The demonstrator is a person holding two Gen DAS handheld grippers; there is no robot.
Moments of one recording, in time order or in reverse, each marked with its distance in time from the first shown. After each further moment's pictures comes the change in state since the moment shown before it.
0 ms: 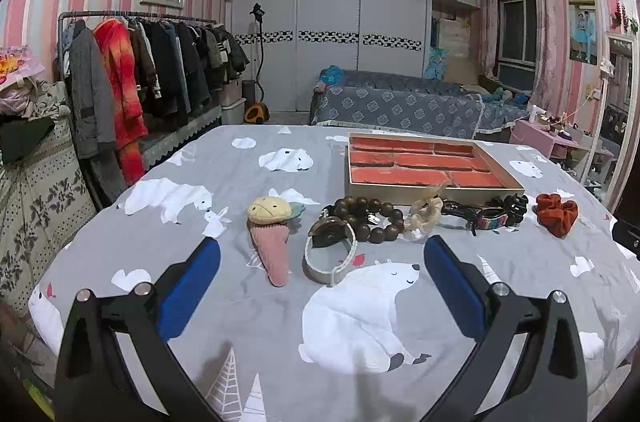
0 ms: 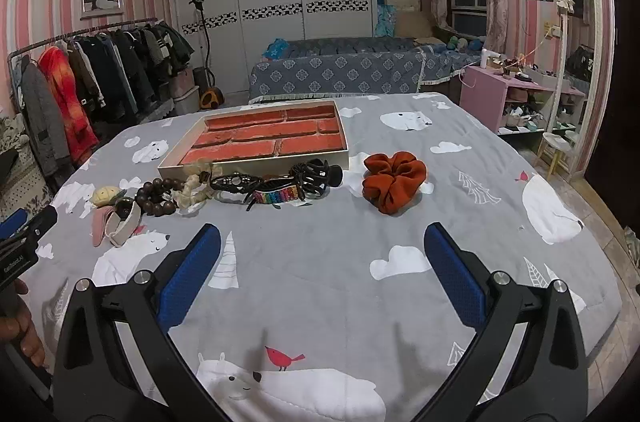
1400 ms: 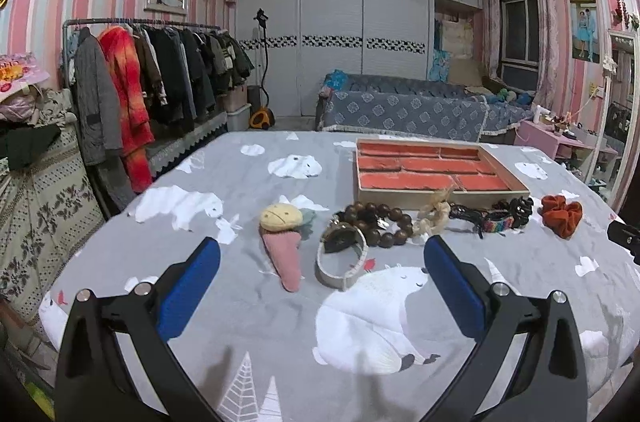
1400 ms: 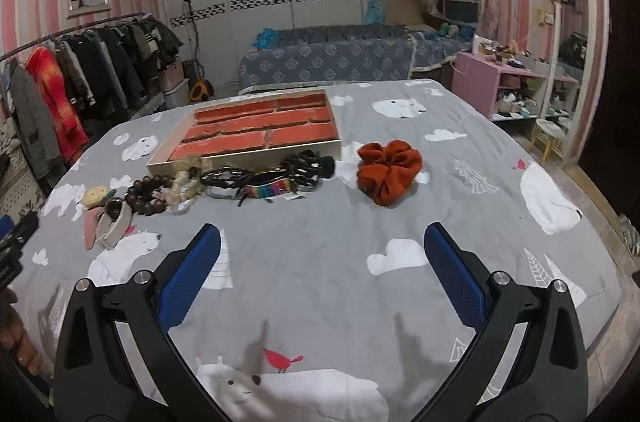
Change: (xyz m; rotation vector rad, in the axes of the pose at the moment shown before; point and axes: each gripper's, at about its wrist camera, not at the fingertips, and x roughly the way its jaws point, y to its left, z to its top) left arm -0.008 0.006 0.005 0.009 -0.025 0.027; right arm 0.012 -0.006 0.004 0.046 0.049 -0.034
